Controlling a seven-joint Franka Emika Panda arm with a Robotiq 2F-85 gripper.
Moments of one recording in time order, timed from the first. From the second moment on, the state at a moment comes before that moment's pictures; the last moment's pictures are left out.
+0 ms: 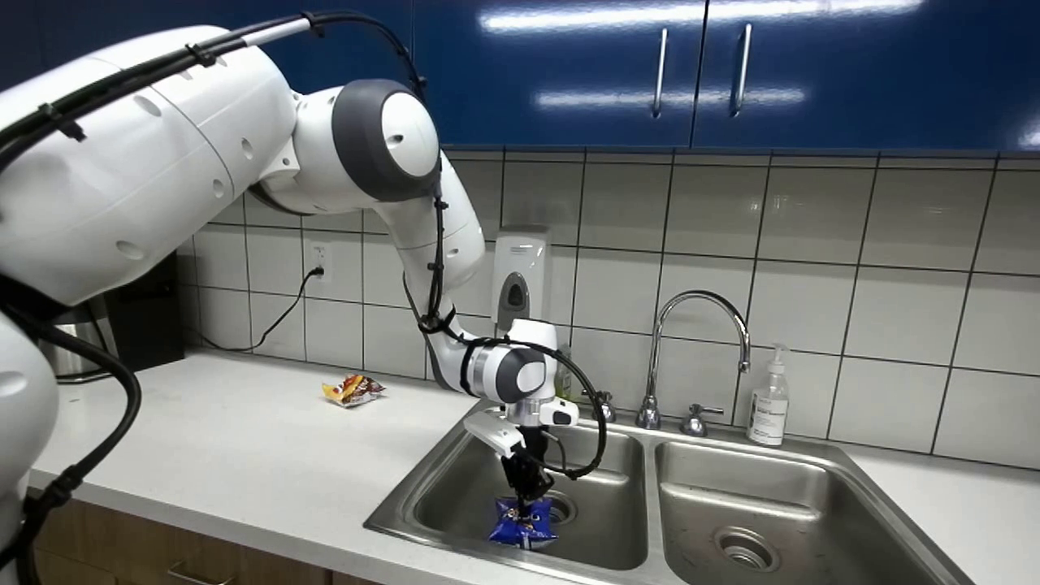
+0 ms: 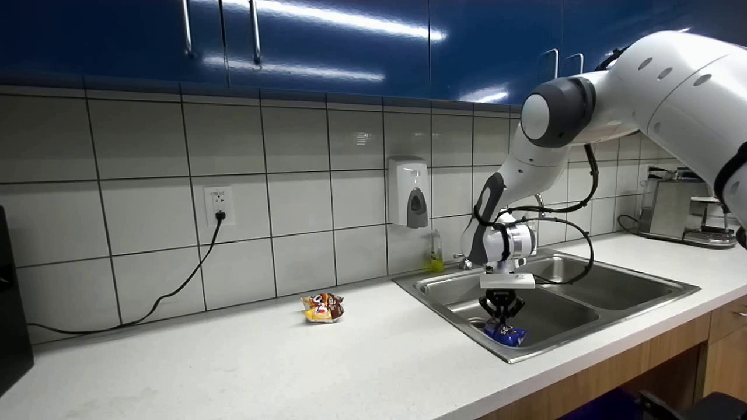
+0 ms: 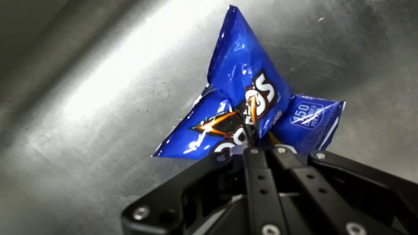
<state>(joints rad) -0.13 0.86 -0.17 -1.75 0.12 2.53 0.23</state>
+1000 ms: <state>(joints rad) -0.13 0.92 -0.17 -1.66 0.12 2.48 0.24</state>
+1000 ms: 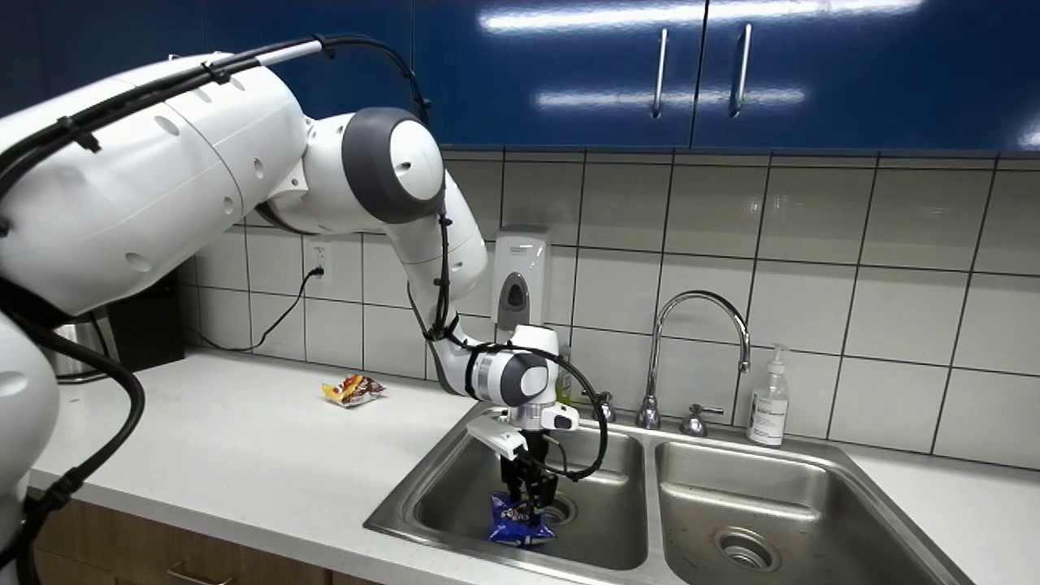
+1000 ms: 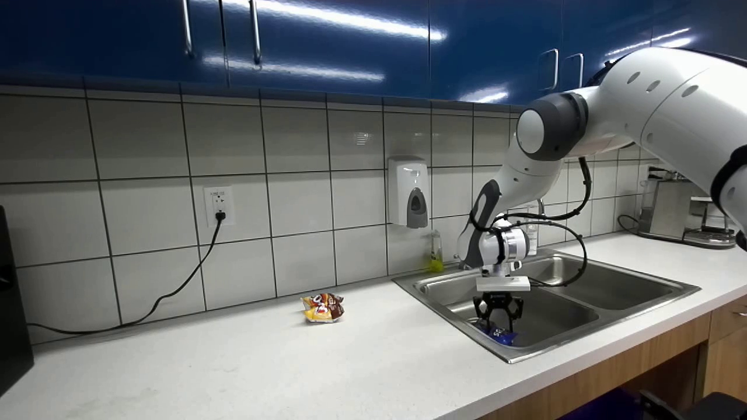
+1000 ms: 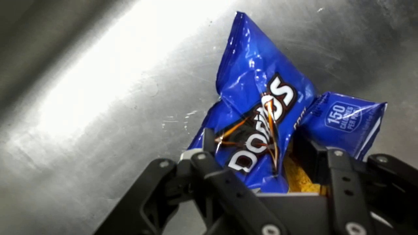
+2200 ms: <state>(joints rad) -0.09 0.63 -0.17 -1.91 0.11 2.49 0.24</state>
